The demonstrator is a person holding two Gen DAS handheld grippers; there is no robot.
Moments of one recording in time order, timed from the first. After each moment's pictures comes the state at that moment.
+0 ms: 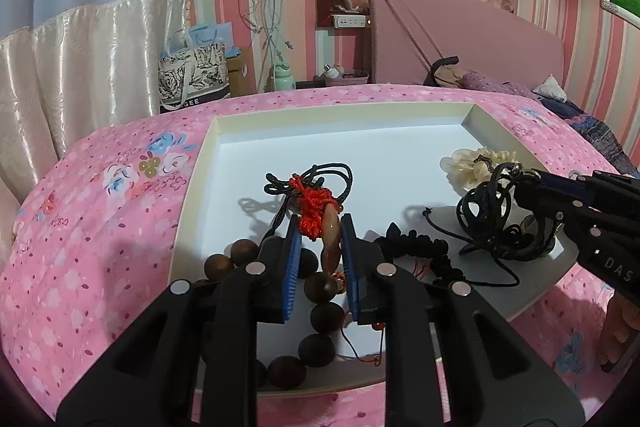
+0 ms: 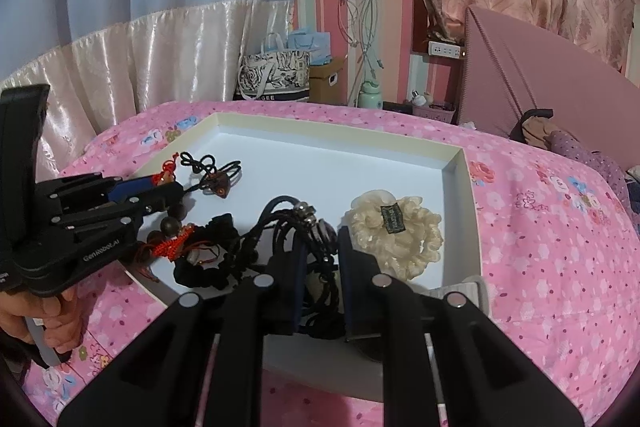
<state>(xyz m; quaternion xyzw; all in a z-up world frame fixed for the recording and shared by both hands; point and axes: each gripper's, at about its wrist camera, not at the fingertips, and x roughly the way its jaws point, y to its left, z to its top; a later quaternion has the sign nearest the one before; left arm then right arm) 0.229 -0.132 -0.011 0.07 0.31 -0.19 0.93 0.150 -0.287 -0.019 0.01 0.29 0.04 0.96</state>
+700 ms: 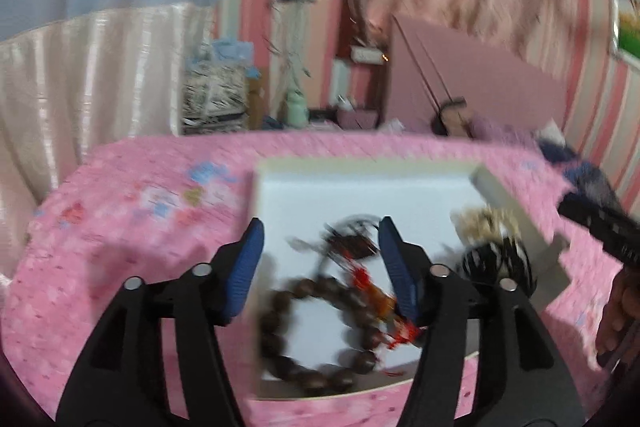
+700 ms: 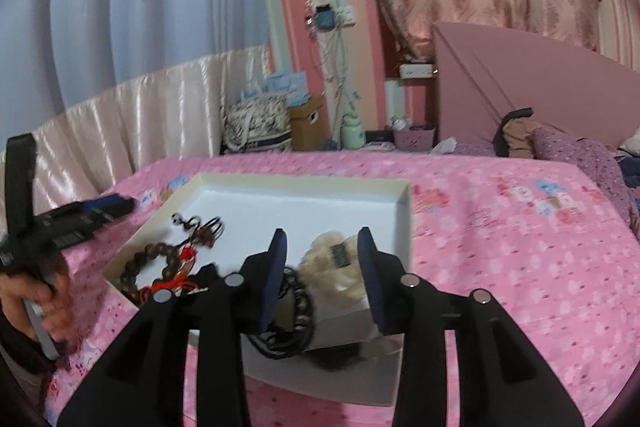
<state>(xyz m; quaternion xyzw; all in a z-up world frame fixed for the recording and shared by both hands) 0.237 -0.068 0.040 0.00 0.28 -0.18 0.94 0.126 -0.343 0.019 0.07 0.23 0.02 0.97</state>
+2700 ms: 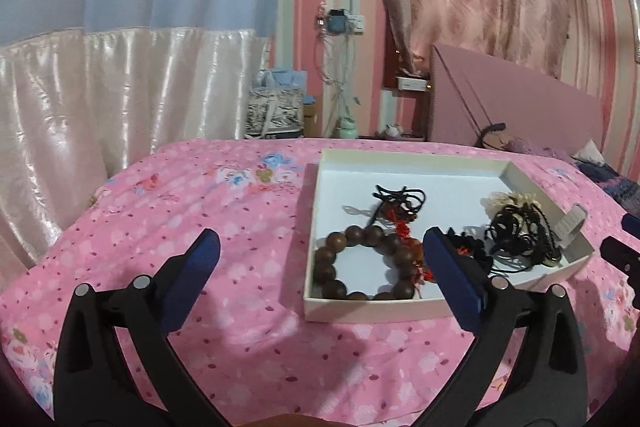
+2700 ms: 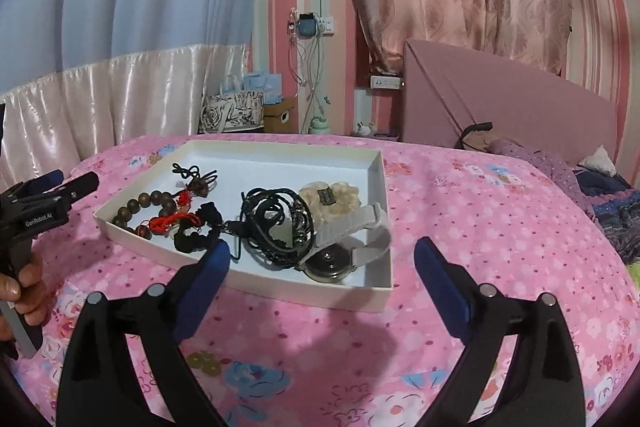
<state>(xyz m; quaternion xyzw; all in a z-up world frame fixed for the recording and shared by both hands) 0.153 -0.050 0.008 0.01 0.21 -0.08 0.97 0.053 -0.299 -0.014 0.02 0.21 -0.05 0.98</state>
